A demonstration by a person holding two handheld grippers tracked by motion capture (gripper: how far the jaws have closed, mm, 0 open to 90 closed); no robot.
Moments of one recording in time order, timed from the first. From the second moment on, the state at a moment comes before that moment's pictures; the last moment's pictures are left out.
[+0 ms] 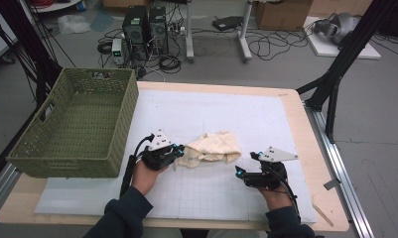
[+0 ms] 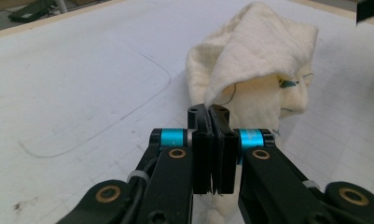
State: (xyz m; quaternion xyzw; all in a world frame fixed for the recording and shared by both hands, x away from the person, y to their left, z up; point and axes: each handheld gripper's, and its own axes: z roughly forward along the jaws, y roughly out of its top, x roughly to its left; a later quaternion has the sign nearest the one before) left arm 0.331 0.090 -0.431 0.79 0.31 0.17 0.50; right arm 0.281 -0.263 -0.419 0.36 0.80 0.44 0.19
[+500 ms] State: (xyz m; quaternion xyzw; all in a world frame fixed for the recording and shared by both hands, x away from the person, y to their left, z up) left arm 0.338 0.111 -0.431 0.77 0.34 0.17 0.52; right arm 0.330 -0.203 -0.443 0.35 0.85 0.31 0.24
